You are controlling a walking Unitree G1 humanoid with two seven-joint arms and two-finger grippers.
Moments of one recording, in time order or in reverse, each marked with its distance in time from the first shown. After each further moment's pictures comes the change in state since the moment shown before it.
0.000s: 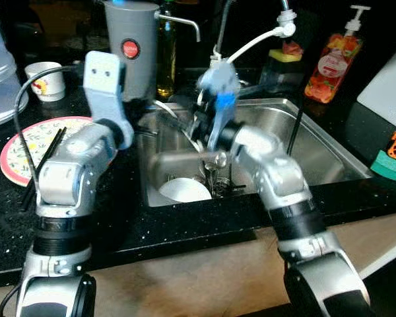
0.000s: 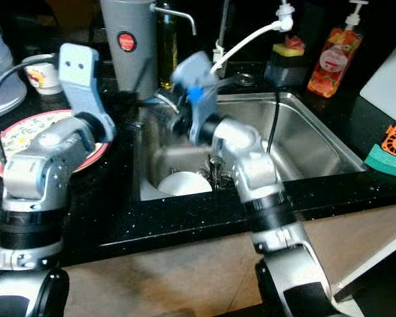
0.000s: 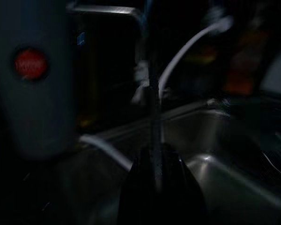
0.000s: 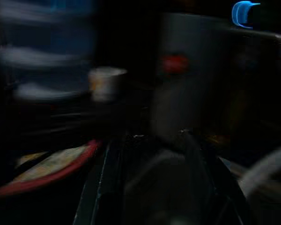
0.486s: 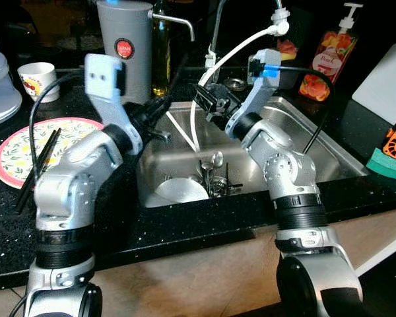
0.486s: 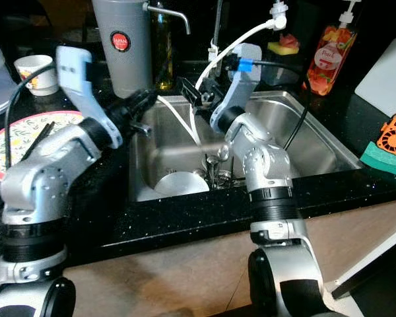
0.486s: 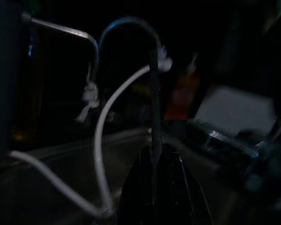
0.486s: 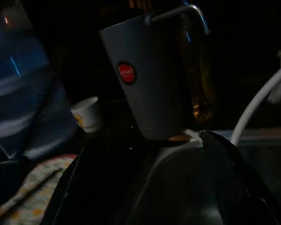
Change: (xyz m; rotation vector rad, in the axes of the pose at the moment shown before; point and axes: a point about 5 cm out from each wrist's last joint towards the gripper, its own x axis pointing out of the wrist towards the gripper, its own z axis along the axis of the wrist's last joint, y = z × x) left arm -0.013 -0.006 0.003 -0.267 -0.153 -0.185; right arm -0.004 -0.019 -0.004 0.406 -0.042 -0.190
